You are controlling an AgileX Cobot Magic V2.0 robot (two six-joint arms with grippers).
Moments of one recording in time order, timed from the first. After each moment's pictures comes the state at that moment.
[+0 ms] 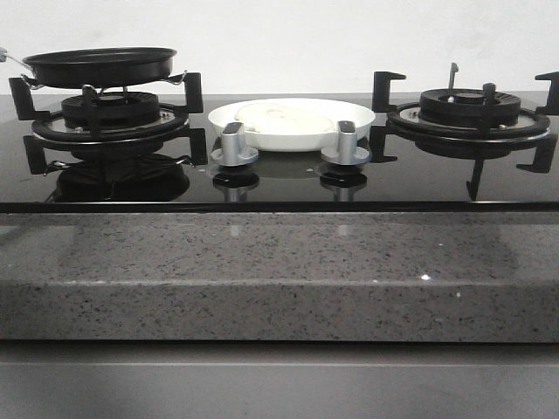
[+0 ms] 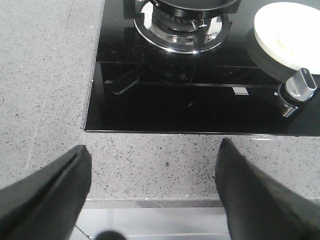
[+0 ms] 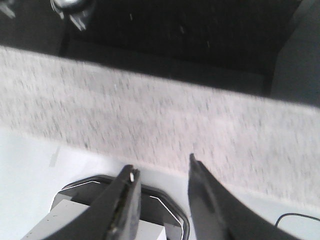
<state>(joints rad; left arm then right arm) 0.02 0.53 -0.86 -0.18 1.03 0.07 0.28 0.79 -0.81 0.07 1.00 0.15</state>
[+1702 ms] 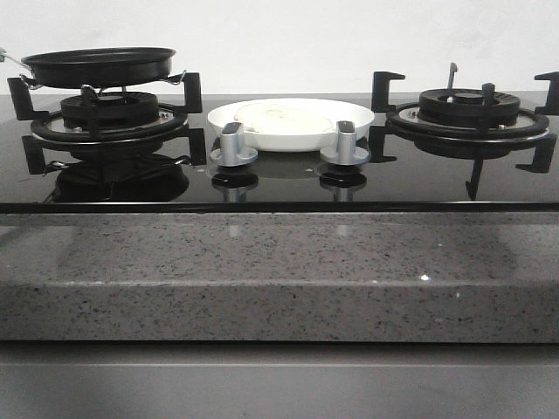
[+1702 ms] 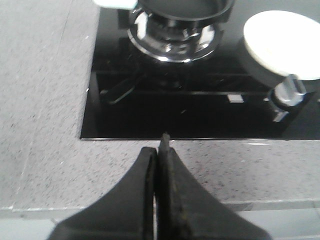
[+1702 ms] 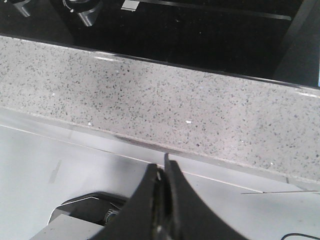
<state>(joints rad) -0.01 0.48 -0.86 -0.18 1.01 0.07 0.28 0.62 -0.75 0.06 1.03 0.15</state>
